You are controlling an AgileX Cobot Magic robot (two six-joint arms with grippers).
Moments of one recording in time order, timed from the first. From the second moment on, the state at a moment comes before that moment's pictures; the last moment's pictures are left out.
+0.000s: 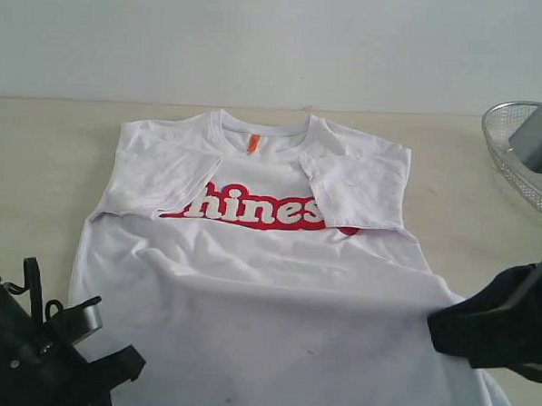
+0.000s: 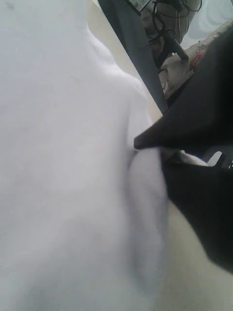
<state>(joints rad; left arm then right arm) -0.21 1.90 -0.55 -1.03 0.89 0.57 0.36 0.87 -0.64 0.46 0.84 -0.10</state>
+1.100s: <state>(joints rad) -0.22 1.55 -0.57 -1.00 0.75 0.67 0.36 0.87 -0.64 0.44 0.74 -0.12</state>
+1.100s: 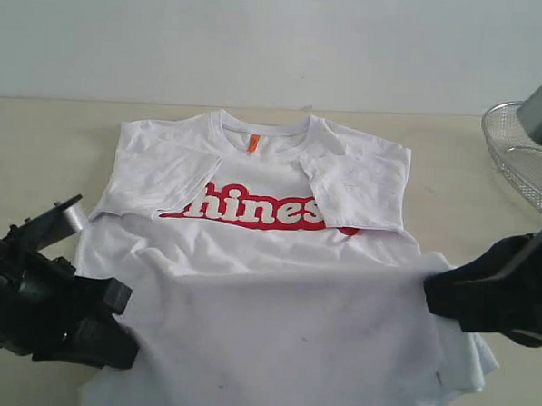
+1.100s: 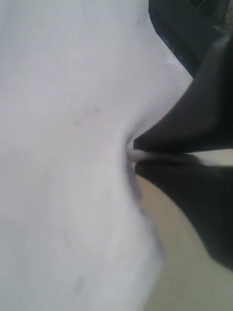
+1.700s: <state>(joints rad) -0.10 1.46 -0.82 -0.80 0.78 0.49 0.36 1.14 -0.66 0.43 0.45 -0.12</state>
